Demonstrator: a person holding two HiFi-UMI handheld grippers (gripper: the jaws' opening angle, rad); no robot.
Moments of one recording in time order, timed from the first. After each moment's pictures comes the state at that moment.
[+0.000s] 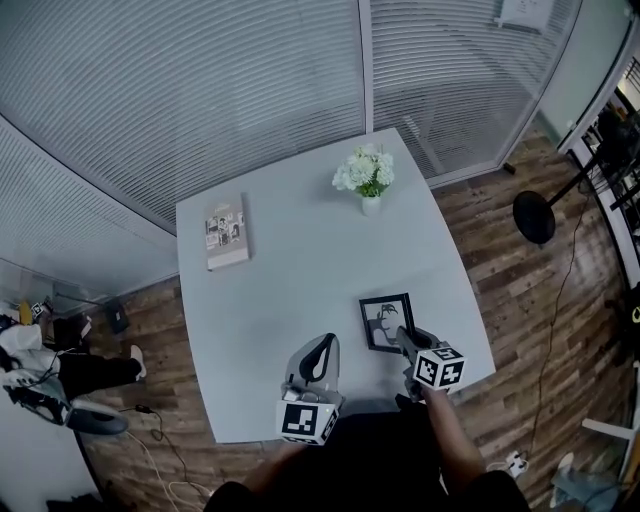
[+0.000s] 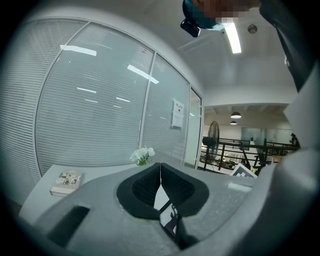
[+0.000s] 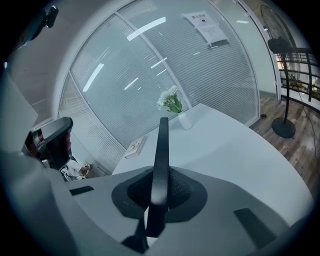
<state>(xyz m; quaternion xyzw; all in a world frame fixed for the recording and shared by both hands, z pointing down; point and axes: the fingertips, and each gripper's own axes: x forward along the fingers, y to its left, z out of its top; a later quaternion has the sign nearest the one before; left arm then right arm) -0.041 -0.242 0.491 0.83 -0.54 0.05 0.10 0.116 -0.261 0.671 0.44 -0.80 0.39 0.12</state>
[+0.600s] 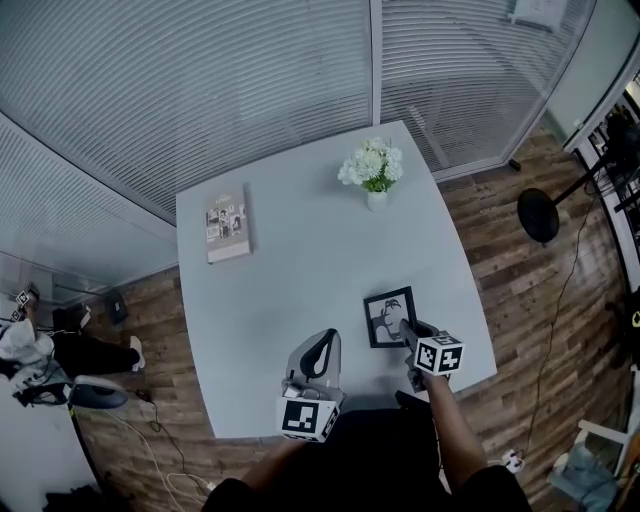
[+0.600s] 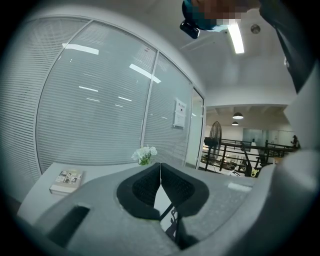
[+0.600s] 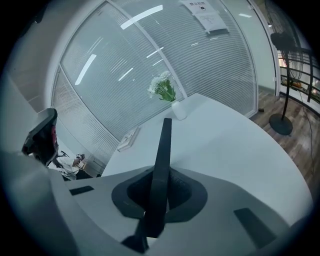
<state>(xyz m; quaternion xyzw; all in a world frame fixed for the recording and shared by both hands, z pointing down) -0.047 -0.255 0.497 0.83 -0.55 0.04 0.11 0.119 -0.280 0.715 0.44 -0.78 0.42 0.17</state>
